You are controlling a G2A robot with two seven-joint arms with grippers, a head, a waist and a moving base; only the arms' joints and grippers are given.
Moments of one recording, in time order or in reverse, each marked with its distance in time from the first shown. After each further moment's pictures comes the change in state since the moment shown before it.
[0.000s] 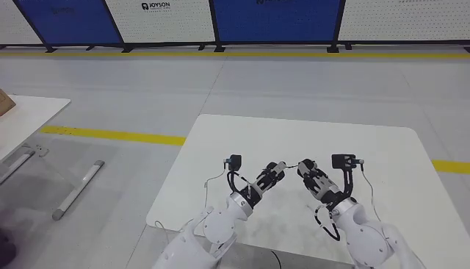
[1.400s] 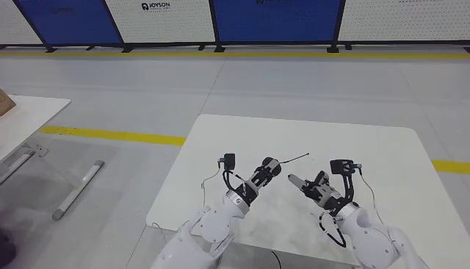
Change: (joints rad) left arm 0.017 -0.001 -0.030 -0.015 -0.064 -0.029 0.022; right arm -0.025 0.017 0.035 0.005 0.012 -0.015 0.117
